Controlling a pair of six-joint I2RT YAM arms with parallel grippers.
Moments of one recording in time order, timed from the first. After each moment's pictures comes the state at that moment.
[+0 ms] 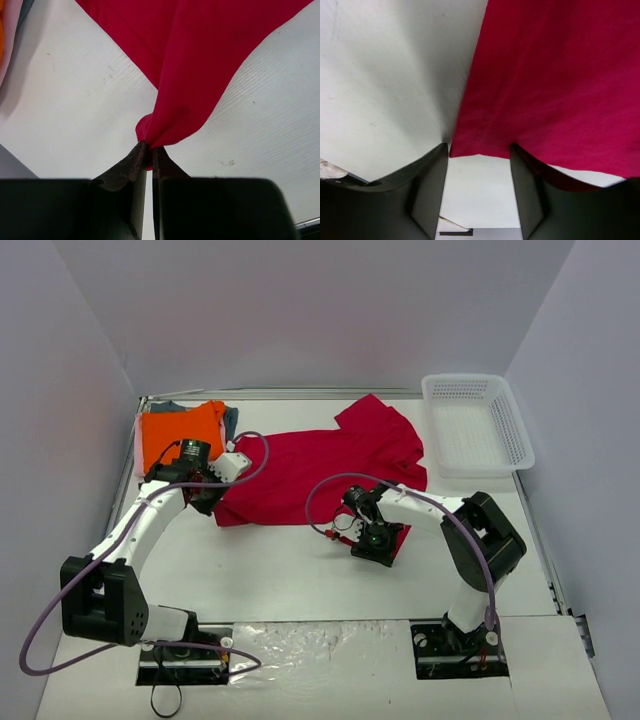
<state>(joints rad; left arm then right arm) -0.17 1.35 1.05 -0.77 0.09 0.55 0.69 1.74 0.99 -0.90 0.01 -0.61</state>
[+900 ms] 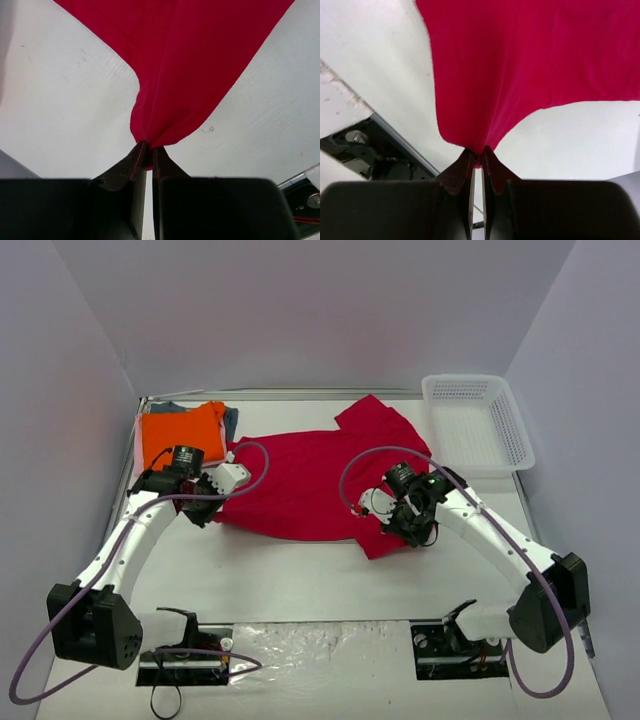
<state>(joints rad) -0.17 1.25 1.06 -0.94 0.17 0.63 0.56 1.34 1.06 -1.14 -0.02 -0.60</state>
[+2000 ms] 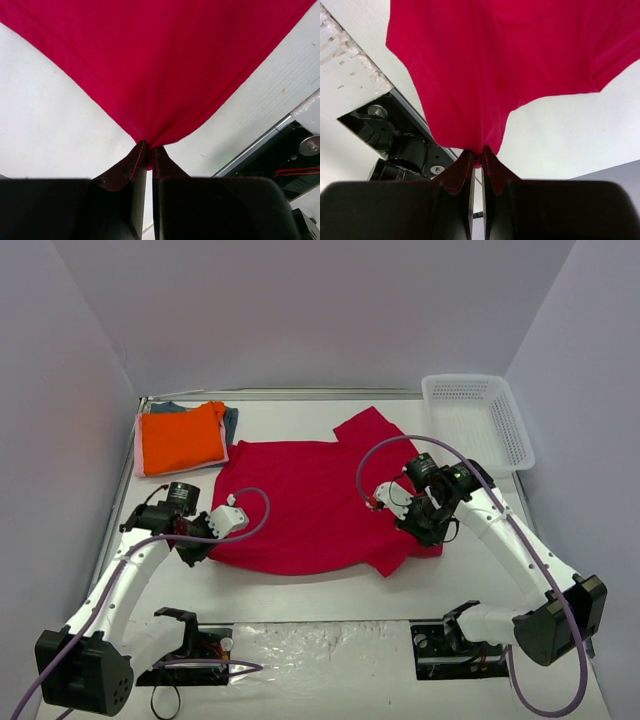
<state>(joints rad) -0.17 1.01 0.82 -1.08 0.20 0.78 0.47 1.24 1.15 -1.35 -0.09 -0.63</state>
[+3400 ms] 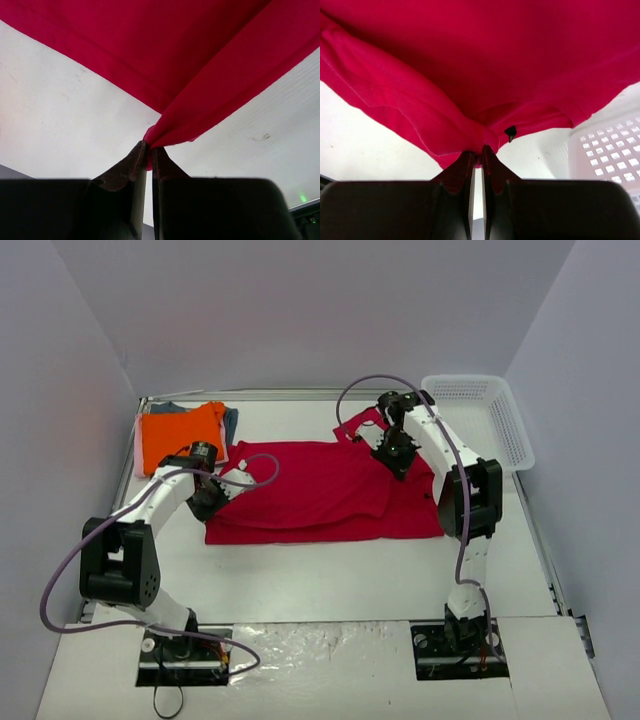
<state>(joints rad) -0.14 1.55 1.09 -0.88 0.07 0.83 0.30 2.10 1.89 -1.28 -0.03 -0.71</state>
